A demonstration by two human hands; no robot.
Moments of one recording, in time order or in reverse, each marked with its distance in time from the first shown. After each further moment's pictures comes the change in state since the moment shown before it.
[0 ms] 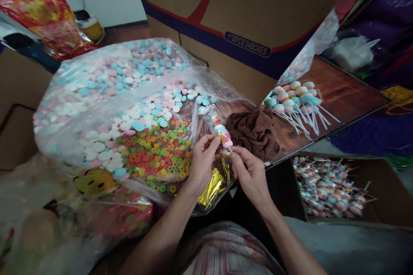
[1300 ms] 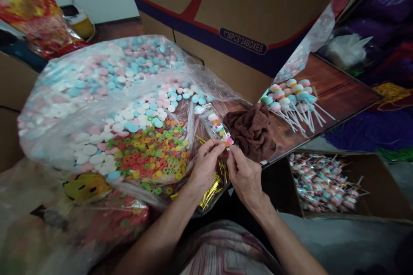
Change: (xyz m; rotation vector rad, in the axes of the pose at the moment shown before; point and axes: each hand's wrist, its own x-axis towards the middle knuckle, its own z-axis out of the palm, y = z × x) left_hand 0.000 -0.011 0.007 -0.126 -0.092 -0.077; right_hand 0.006 0.020 0.004 -0.921 0.298 -0.622
